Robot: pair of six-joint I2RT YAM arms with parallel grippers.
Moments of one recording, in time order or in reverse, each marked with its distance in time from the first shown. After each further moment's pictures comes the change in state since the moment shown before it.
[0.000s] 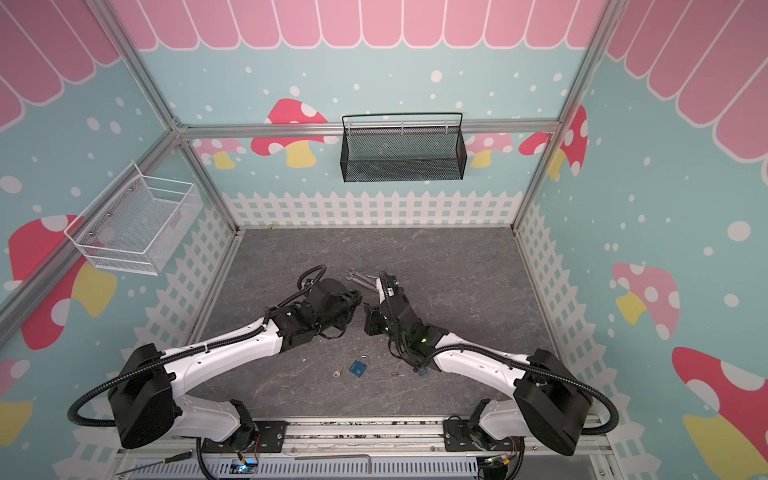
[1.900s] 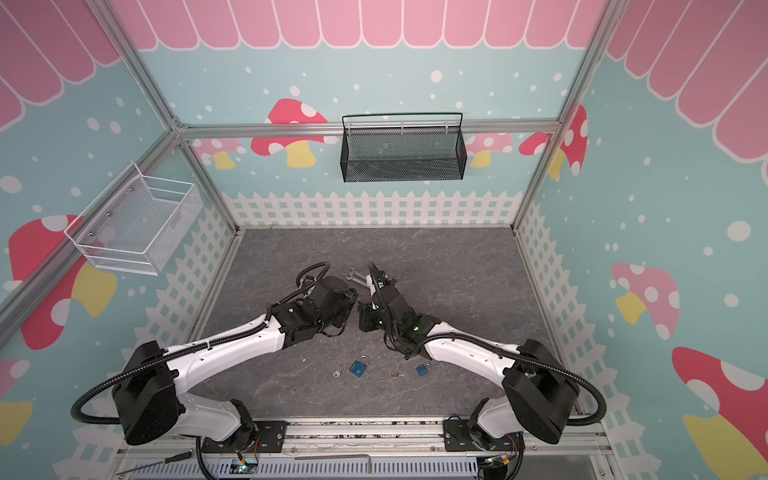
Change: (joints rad) left arm -0.001 0.016 0.037 -0.073 -0.074 0.057; right arm -0.018 0.080 0.119 -0.103 -0.120 -0.048
